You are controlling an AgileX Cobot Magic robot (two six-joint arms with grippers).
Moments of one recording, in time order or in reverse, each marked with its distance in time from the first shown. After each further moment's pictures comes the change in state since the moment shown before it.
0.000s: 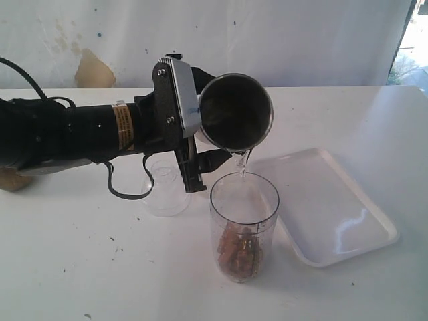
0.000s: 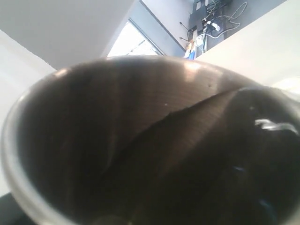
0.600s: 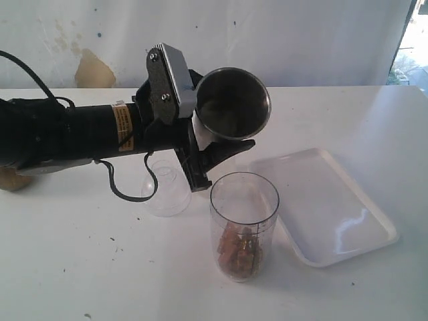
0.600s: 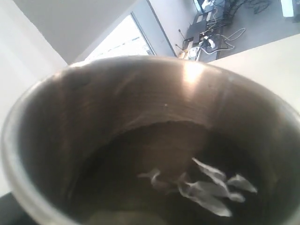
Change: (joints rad) left arm 0.000 0.000 0.000 0.006 0.000 -0.262; right arm 0.000 0.000 0.000 0.000 0.000 0.000
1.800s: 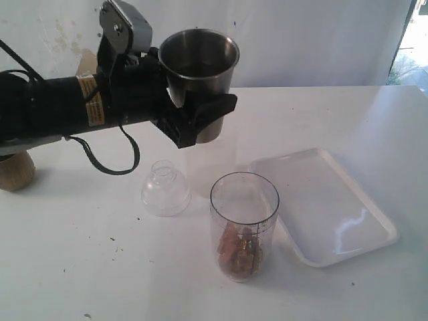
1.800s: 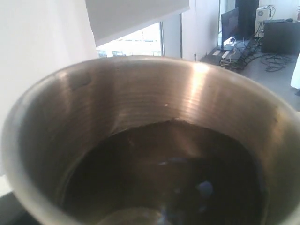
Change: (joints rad) left arm 0.079 -0.086 0.000 0.036 0.018 -0.506; right arm 0.000 0.000 0.000 0.000 0.000 0.000
